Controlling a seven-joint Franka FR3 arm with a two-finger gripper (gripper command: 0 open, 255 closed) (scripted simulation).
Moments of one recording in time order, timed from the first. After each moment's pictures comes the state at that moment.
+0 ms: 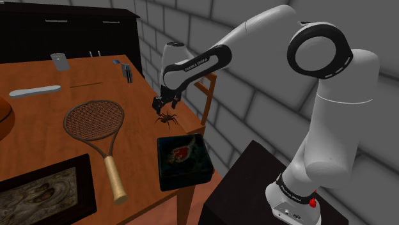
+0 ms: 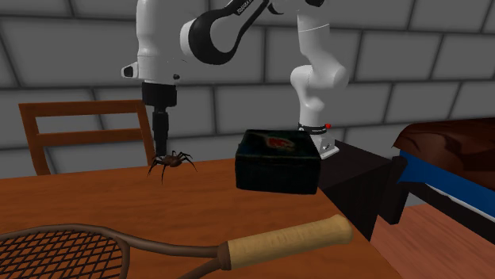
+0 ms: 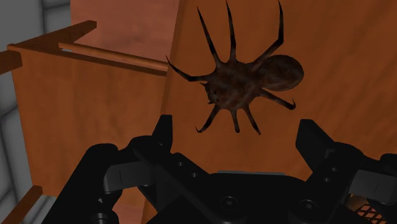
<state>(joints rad) 0.09 0.31 0.06 -1.93 0.01 2.38 0.25</state>
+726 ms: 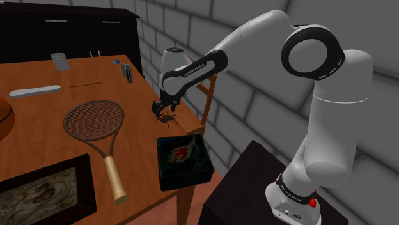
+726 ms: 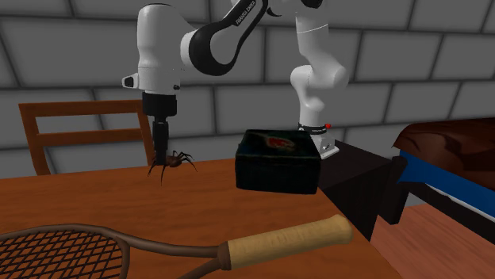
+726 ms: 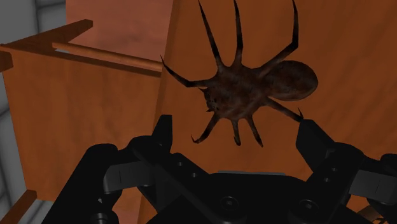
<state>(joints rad) 0.10 0.35 0.06 -1.94 0.00 2.43 0.25</state>
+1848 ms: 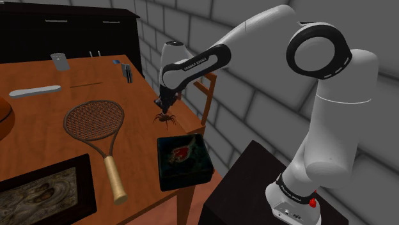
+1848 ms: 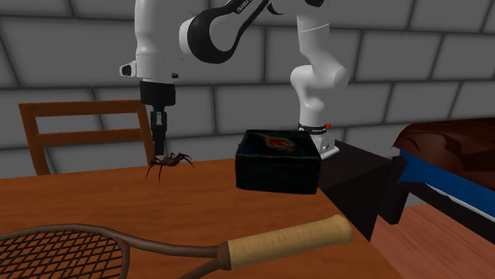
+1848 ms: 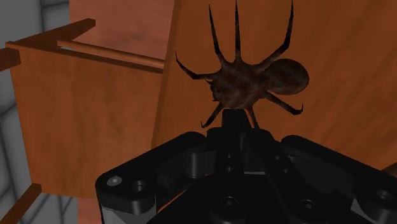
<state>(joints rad) 0.10 0.31 0.06 -1.92 0.00 2.37 0.25</state>
